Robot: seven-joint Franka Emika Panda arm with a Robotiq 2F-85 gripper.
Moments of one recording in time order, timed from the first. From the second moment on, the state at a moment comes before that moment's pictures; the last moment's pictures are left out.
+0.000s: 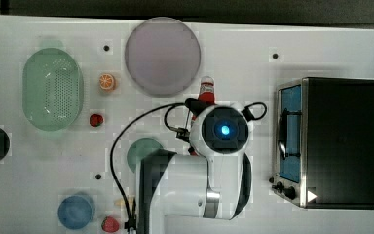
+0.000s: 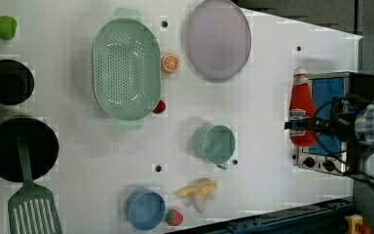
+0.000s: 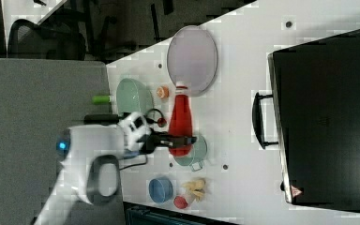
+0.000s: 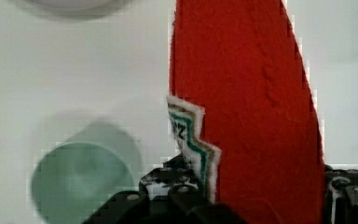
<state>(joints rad) -0.16 -0.08 0.08 -2.39 0.02 0.67 -0.66</state>
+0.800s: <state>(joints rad) -0.16 0.25 0.08 -2.48 0.02 1.03 -0.66</state>
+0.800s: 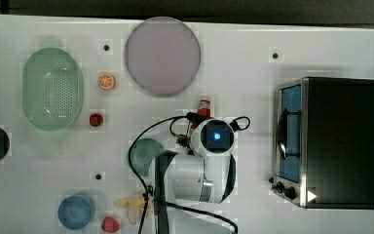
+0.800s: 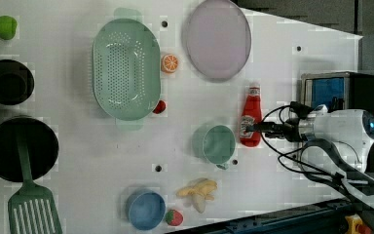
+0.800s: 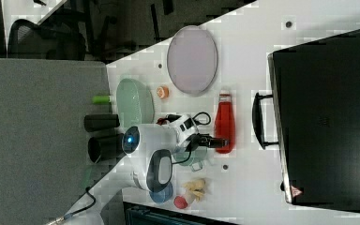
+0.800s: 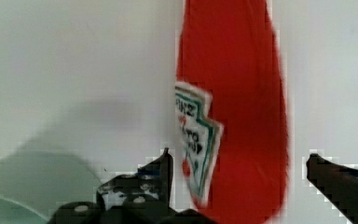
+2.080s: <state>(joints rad) -0.16 -0.34 0.10 -2.02 0.01 0.20 -0.07</state>
